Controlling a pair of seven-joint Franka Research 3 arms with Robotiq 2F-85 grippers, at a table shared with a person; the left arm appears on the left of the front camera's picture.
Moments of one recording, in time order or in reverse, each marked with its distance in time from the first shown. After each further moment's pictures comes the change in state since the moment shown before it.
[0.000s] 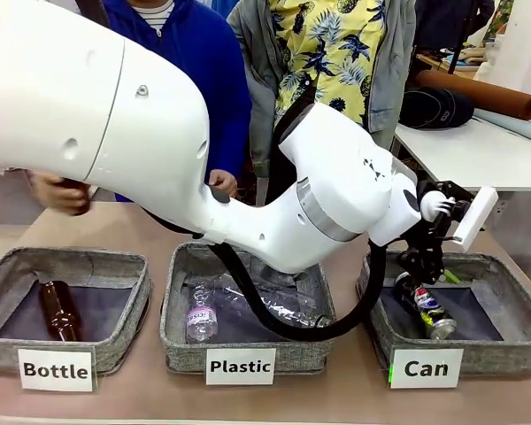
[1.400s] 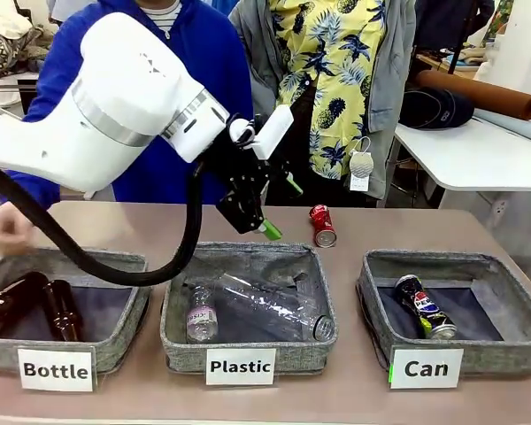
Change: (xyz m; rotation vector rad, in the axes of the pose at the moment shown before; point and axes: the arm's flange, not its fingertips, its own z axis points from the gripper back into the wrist) left arm -0.082 -0.064 0.253 -0.153 0.102 0.413; right arm 0.017 0.018 -0.159 0.105 0.301 -0.045
